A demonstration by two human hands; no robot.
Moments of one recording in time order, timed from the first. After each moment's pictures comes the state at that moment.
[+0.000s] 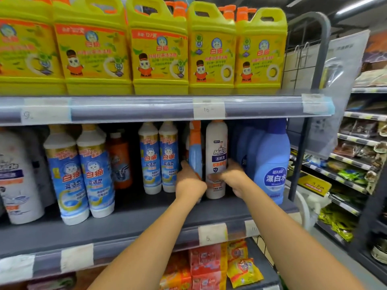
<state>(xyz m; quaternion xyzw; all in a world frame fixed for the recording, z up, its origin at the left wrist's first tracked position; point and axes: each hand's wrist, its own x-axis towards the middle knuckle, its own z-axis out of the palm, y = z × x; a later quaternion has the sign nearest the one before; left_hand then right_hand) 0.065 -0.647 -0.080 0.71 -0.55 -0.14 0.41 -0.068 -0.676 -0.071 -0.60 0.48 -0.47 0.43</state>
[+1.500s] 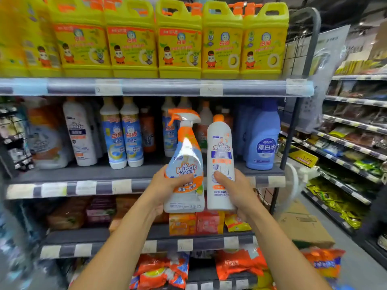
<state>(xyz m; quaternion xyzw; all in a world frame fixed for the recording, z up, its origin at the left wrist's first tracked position) 0.106 -0.423 -0.092 0.47 -0.44 -0.50 0.58 -0.090 -0.476 -0.114 -0.57 0.35 -0.51 0.54</state>
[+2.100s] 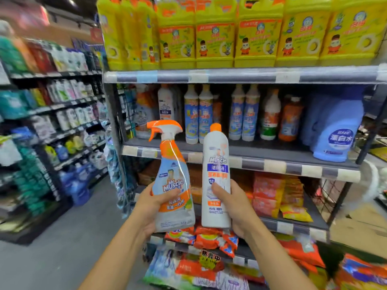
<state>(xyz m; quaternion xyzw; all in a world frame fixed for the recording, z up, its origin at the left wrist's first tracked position) 0.198 -0.201 -0.130 0.54 -0.26 -0.41 0.68 0.022 -0.319 -0.150 -0.55 0.27 -0.38 0.70</state>
